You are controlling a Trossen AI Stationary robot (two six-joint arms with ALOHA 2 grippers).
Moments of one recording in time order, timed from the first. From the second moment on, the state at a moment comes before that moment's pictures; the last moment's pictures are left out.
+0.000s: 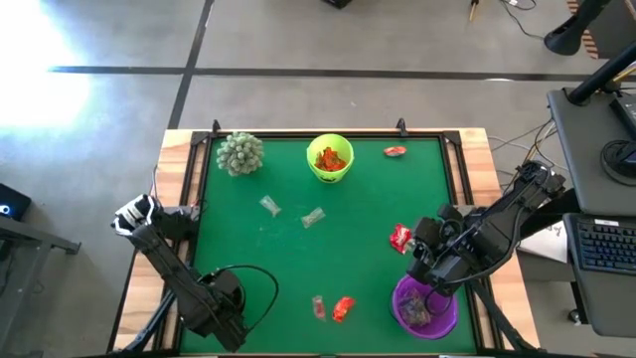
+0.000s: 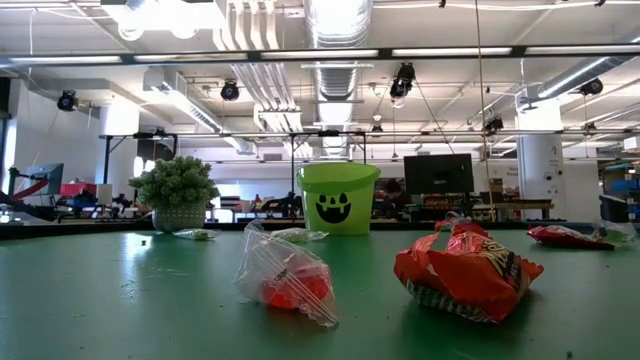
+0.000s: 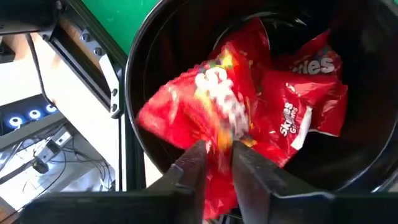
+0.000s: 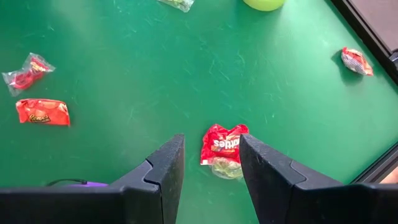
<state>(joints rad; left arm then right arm) -0.86 1.80 1.53 -1.57 0.19 -1.71 0.70 1.44 1.51 -1.54 0.52 1.20</state>
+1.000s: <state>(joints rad) -0.86 1.59 1.54 -1.57 -0.12 -1.82 0.65 1.44 1.51 -1.53 0.53 1.21</state>
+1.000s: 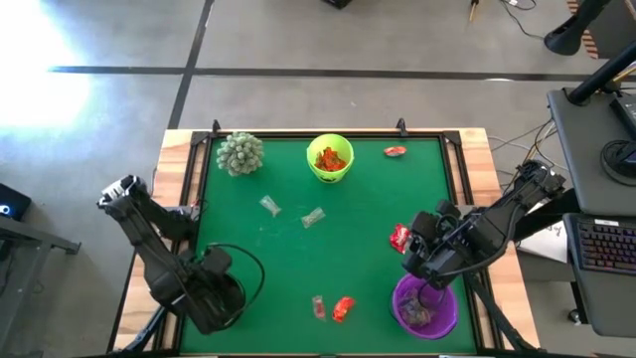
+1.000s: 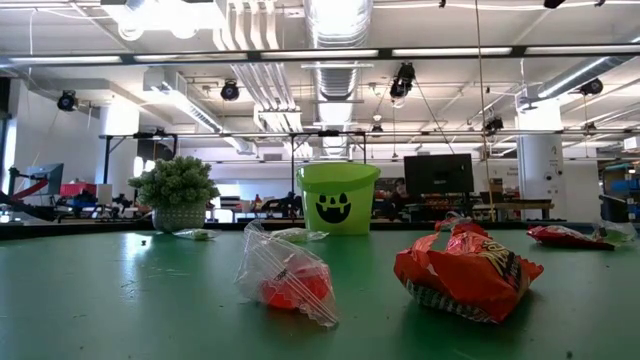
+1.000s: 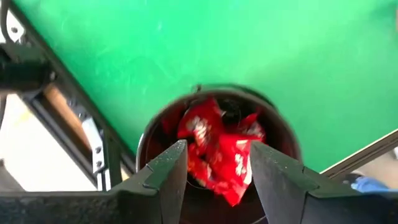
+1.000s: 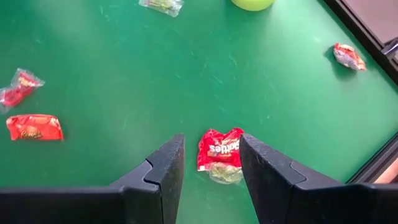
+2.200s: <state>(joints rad) -0.85 1.62 1.54 -1.53 -0.28 -1.69 0.57 1.50 1.46 -1.53 0.50 1.40</state>
